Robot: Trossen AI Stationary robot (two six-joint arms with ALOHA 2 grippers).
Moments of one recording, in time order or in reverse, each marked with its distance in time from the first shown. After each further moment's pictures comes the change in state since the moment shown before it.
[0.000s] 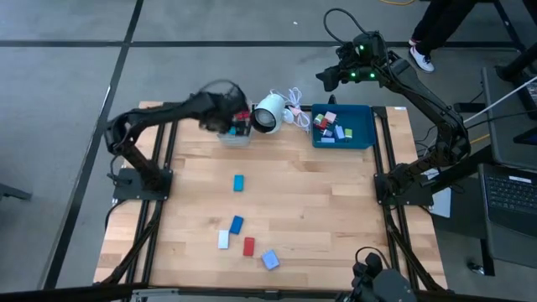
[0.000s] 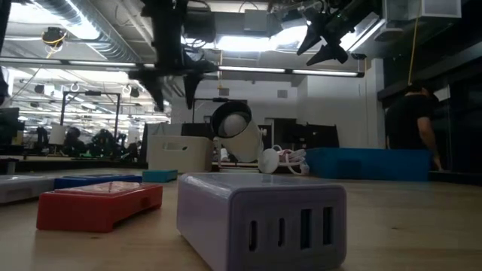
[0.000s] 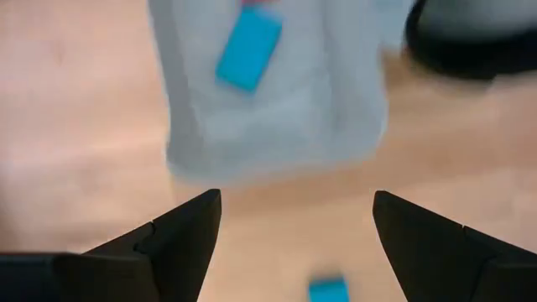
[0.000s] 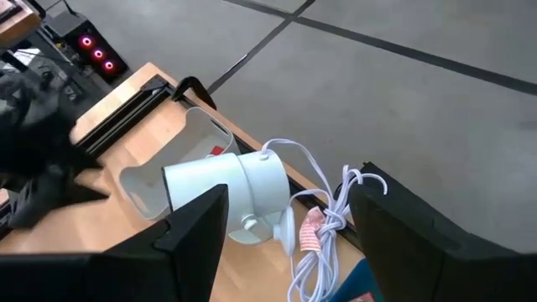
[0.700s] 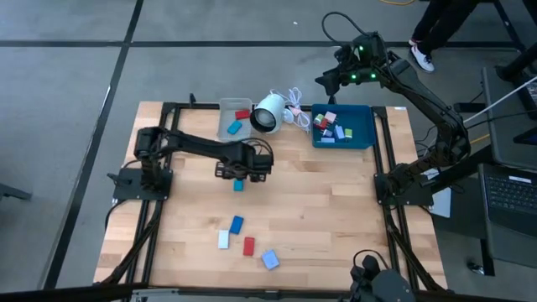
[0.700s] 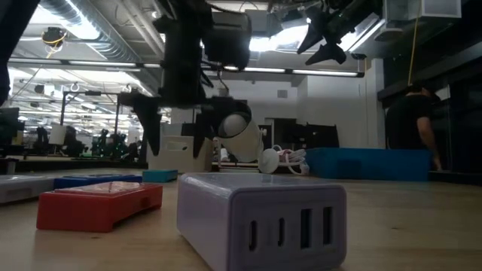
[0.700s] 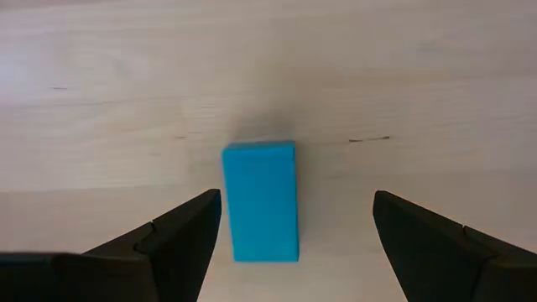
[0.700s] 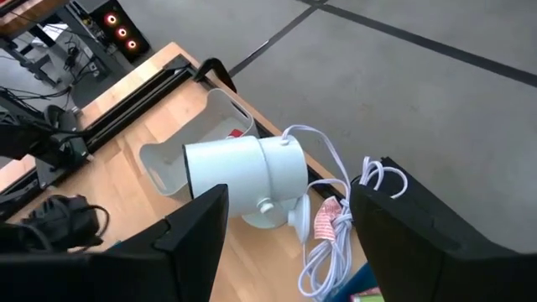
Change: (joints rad) left arm -0.385 0.289 -0.030 0.084 0.069 -0.514; right arm 0.000 0.000 0.000 -0.034 -0.075 -0.059
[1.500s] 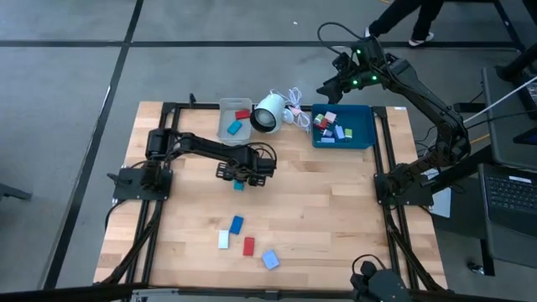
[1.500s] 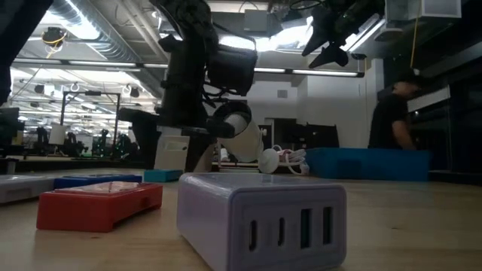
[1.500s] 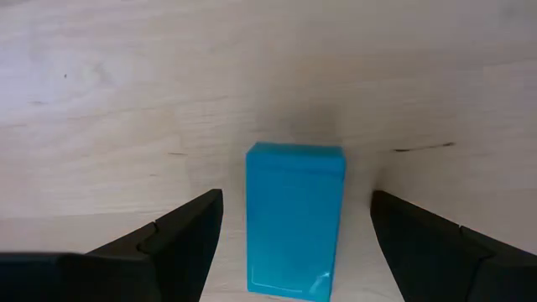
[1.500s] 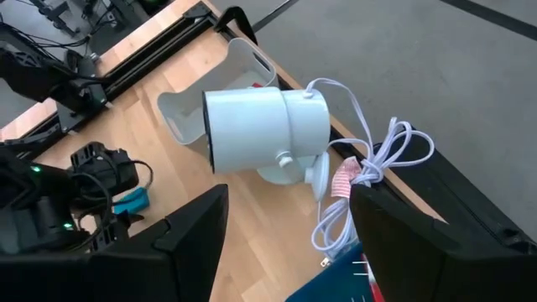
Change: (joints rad) left arm 0.005 0.095 -0.001 -0.008 0.024 0.080; right arm 0.000 0.000 0.000 -0.127 -0.075 -0.092
